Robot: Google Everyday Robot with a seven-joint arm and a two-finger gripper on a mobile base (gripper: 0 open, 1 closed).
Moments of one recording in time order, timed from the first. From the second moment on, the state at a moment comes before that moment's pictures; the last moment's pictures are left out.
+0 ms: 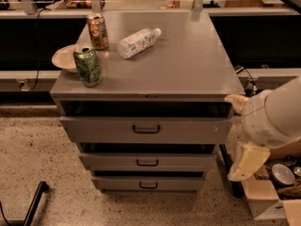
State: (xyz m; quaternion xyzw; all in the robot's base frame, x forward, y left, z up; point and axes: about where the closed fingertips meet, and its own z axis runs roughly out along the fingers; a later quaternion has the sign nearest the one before) arm 0.408 -0.186 0.850 -0.66 0.72 -0.03 0.22
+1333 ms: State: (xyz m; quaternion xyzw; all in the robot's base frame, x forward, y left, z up) arm 0.385 -0.153 0.675 -0.64 0.73 0.01 0.23
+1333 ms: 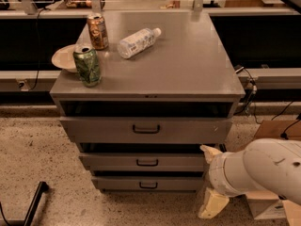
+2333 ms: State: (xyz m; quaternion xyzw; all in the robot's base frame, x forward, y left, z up) arm 0.440 -0.158 0.548 -0.68 0.70 0.02 0.21
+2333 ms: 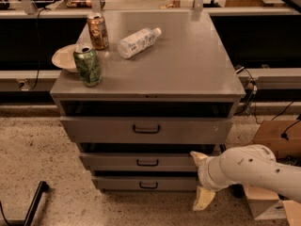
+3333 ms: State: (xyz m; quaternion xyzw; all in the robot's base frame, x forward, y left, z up) arm 0.485 -0.135 0.479 -0.70 0.68 0.04 0.21
